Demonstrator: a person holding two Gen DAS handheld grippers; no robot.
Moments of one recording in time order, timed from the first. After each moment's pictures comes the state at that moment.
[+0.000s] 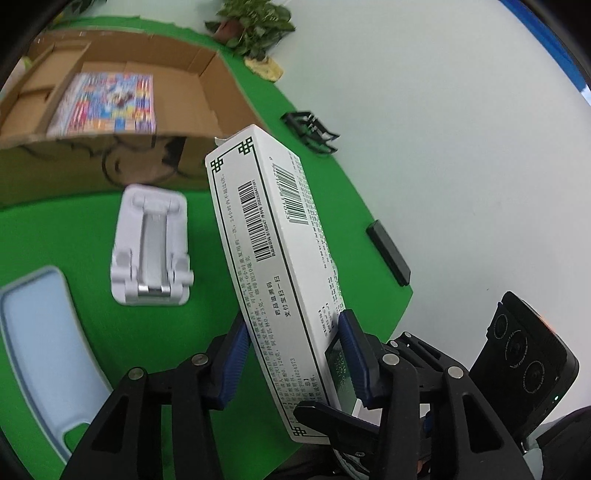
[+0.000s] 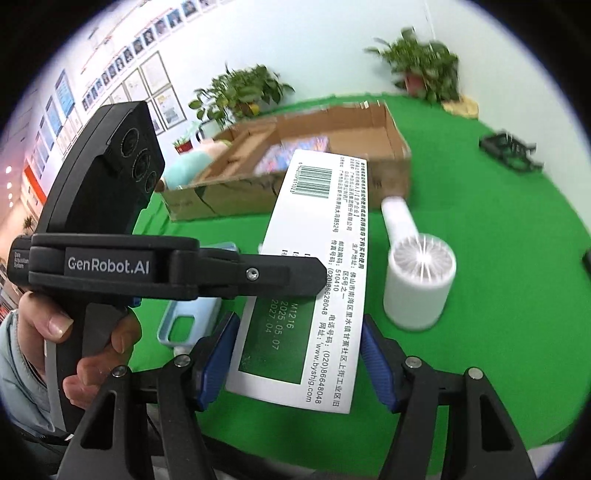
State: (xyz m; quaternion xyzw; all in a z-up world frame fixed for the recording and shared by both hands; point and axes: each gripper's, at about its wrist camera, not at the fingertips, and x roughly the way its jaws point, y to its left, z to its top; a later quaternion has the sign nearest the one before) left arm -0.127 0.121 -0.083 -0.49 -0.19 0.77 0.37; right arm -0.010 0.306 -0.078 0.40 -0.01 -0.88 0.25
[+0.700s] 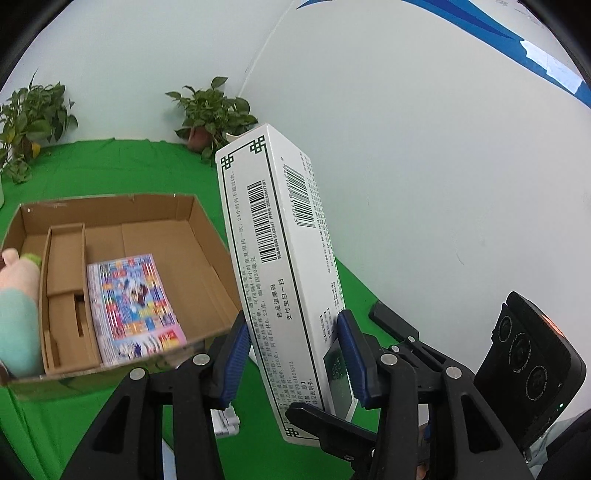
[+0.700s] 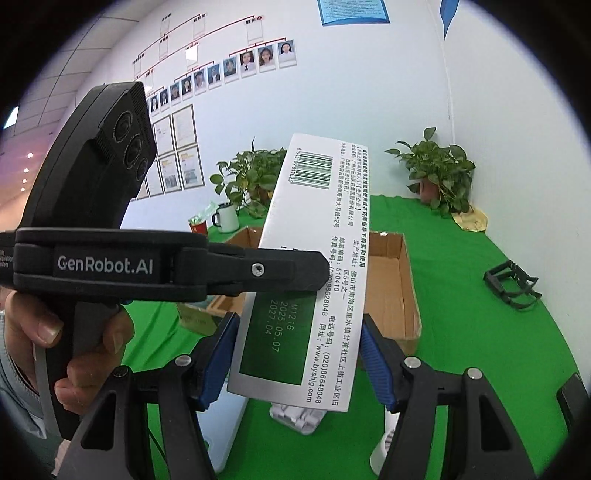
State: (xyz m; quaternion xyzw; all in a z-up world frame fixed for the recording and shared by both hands) left arm -0.175 0.105 0.071 -0.35 -0.10 0.86 0.36; right arm -0.057 0.264 0.021 0.24 0.02 -0.94 0.26
